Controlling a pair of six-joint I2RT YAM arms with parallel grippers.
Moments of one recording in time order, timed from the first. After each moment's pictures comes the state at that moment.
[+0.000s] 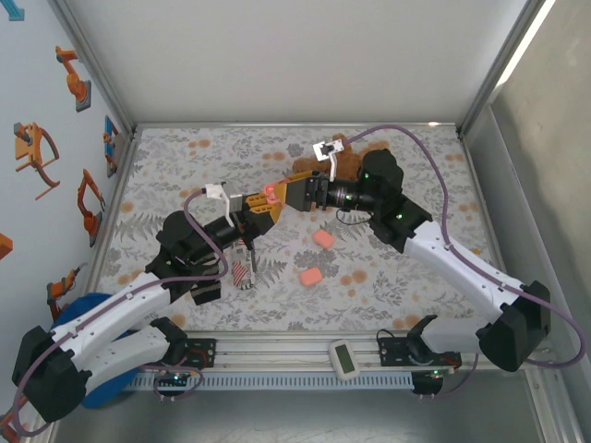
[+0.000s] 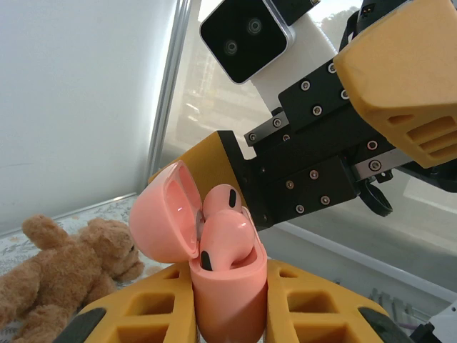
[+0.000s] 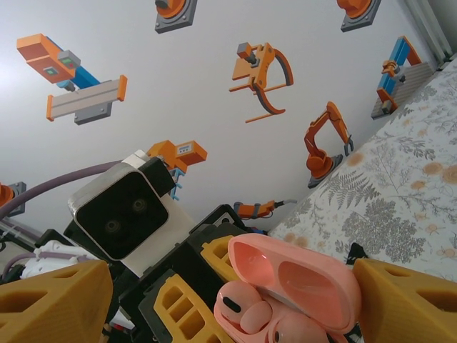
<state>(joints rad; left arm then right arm) -0.72 0.93 0.58 0.52 0.42 -0.30 0.70 1.26 1.12 0.11 -0.72 0.71</state>
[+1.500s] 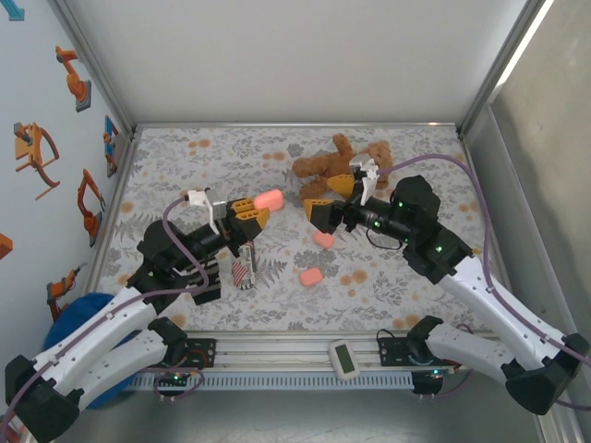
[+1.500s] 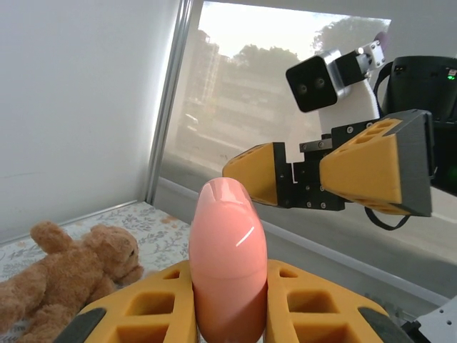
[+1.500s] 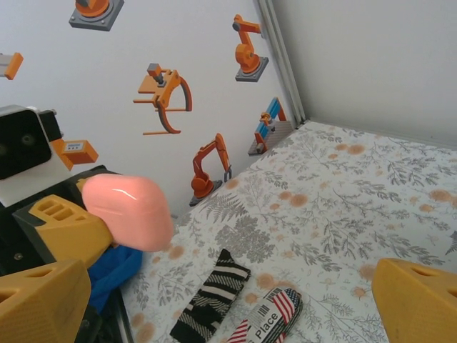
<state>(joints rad) -0.71 0.75 0.57 0.37 0.42 -0.31 0.69 0.96 0.97 -0.11 -0.40 0.35</state>
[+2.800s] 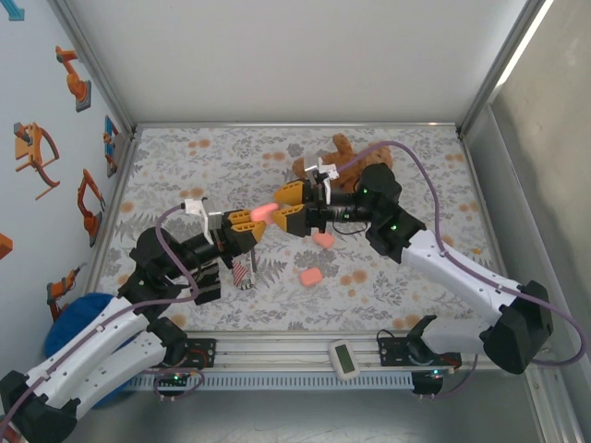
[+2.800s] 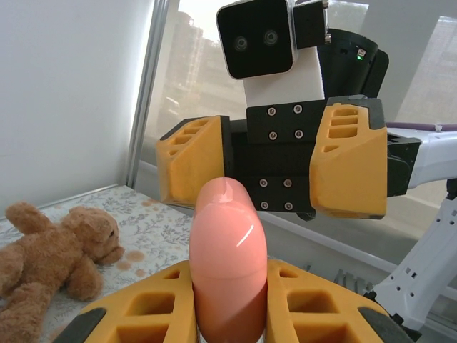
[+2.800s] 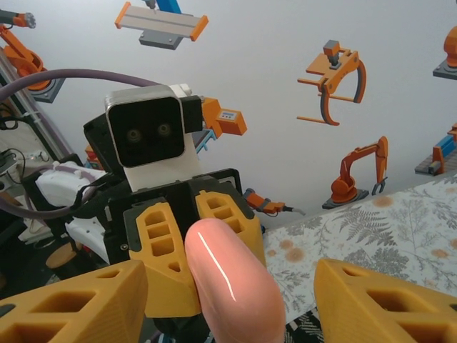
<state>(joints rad) -0.71 0.67 0.56 0.26 0.47 -0.31 0.75 1.24 1.01 0.29 -0.86 0.38</state>
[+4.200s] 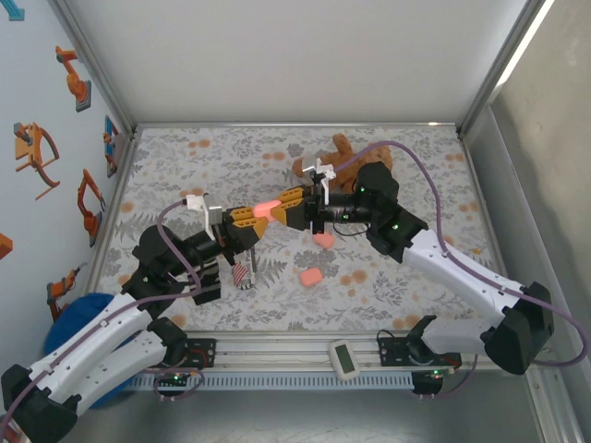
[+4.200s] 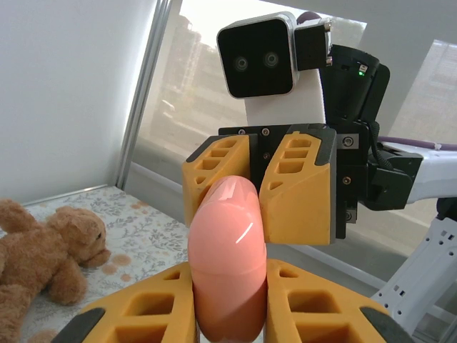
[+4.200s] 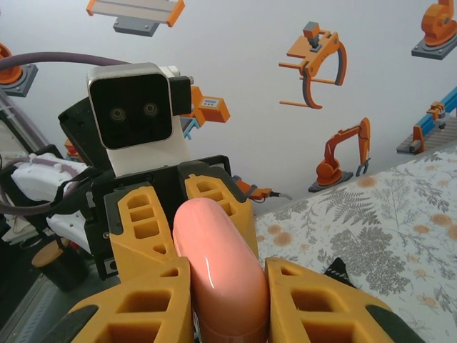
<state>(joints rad) -0.71 0.71 0.56 0.33 0.47 -0.39 0.76 1.23 1.04 0.16 -0.80 0.35</state>
